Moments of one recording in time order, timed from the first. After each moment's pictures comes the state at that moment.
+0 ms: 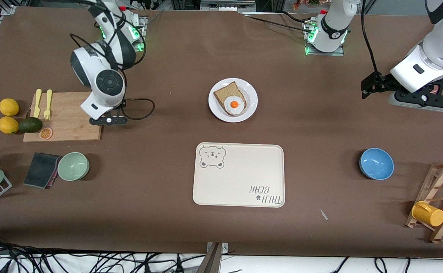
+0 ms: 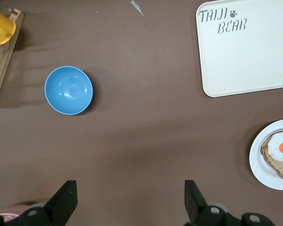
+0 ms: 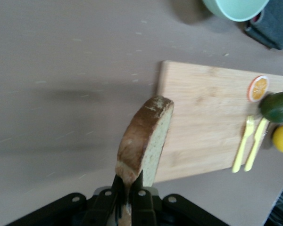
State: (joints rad) left arm -0.02 0.01 -0.11 -1.65 0.02 1.61 0.02; right arm -0.14 0.17 0.53 -2.13 -0.43 1.89 0.49
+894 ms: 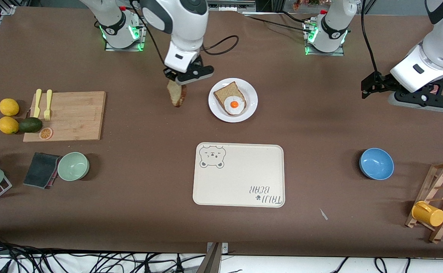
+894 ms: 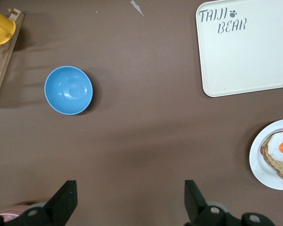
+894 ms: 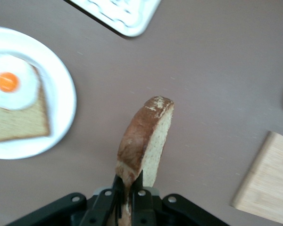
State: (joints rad) left arm -0.02 0.01 -0.11 -1.65 0.02 1.61 0.02; right arm 0.19 0.26 0.74 -1.81 -0.36 1.85 0.59
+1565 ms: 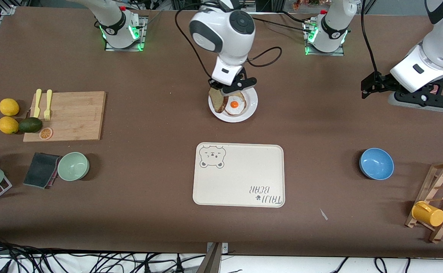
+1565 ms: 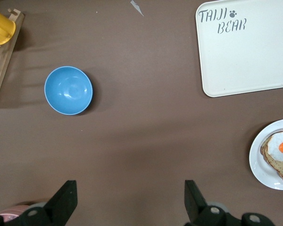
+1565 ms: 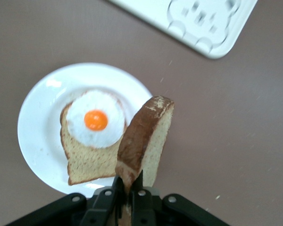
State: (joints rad) left arm -0.02 0.01 -0.11 -1.65 0.02 1.61 0.02; right arm 0.67 0.61 0.41 -1.44 -0.32 1.81 0.75
